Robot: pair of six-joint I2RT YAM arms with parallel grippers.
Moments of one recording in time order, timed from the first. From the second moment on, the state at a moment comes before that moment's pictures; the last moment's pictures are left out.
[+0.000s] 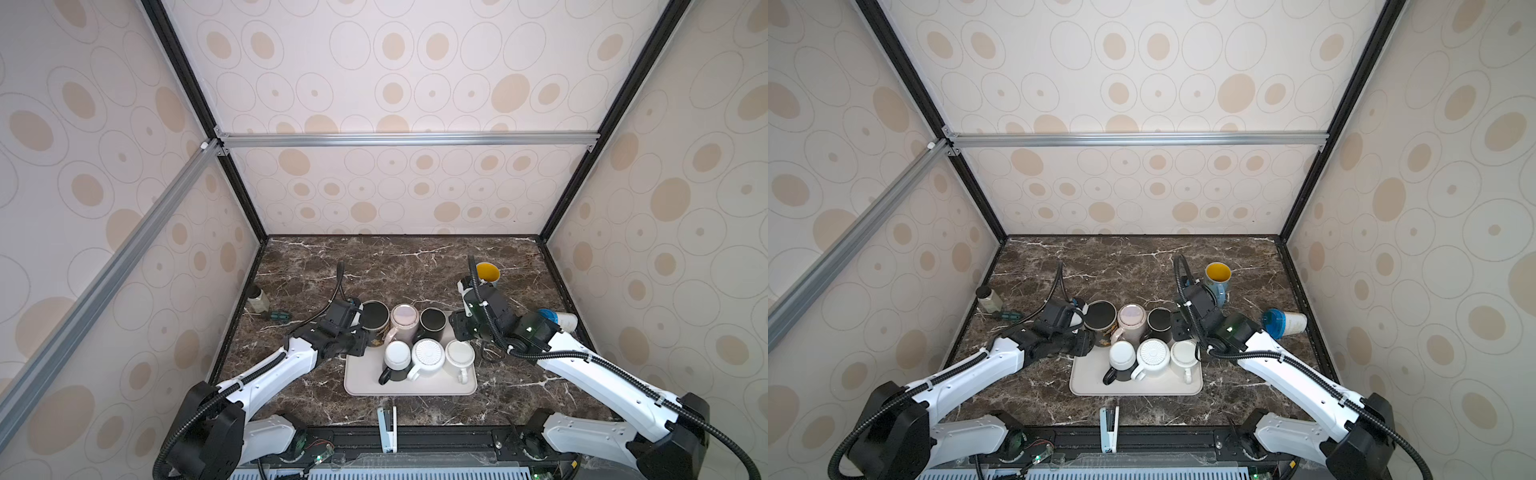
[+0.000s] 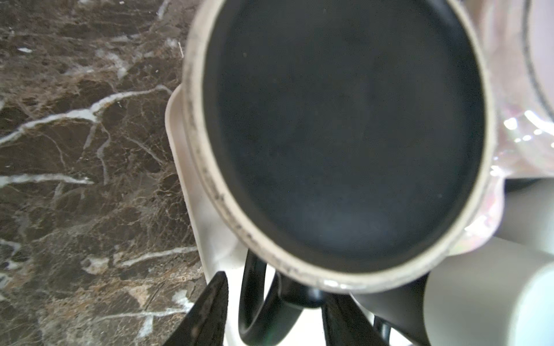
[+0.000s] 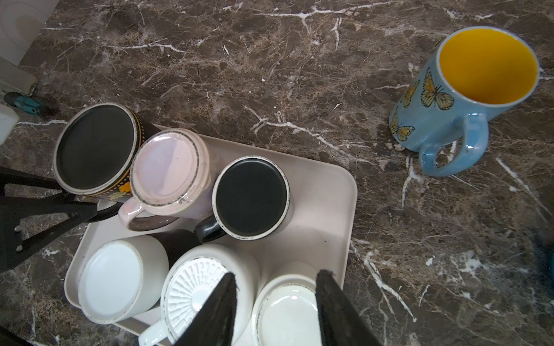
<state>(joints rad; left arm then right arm) -0.52 1.23 0.69 -0.47 0.05 -0.30 0.74 1.13 0.98 -0.69 0.23 0.44</state>
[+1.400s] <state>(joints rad) -0.57 1.35 0.77 -0.52 -0.07 -0.22 0.77 1.11 0.96 -0.65 0.22 0.46</state>
